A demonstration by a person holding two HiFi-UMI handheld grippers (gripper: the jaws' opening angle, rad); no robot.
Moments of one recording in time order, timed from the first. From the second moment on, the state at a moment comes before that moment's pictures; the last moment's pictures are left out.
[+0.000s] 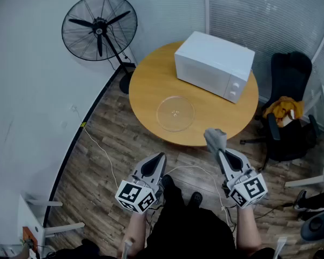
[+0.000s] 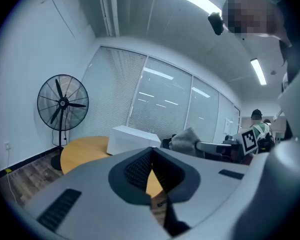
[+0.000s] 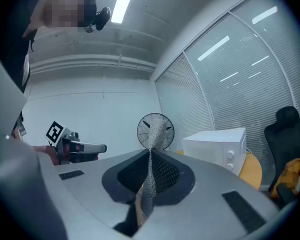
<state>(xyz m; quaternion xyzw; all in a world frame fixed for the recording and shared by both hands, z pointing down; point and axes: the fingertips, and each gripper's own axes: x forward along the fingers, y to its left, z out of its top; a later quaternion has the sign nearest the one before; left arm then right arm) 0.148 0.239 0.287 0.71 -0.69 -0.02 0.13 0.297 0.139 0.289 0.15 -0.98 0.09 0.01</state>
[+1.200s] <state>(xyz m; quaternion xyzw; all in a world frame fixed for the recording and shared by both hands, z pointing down) 0.027 0.219 0.320 0.72 -0.68 -0.01 0.16 0.197 0.117 0.303 0.20 -0.97 0.10 0.04</state>
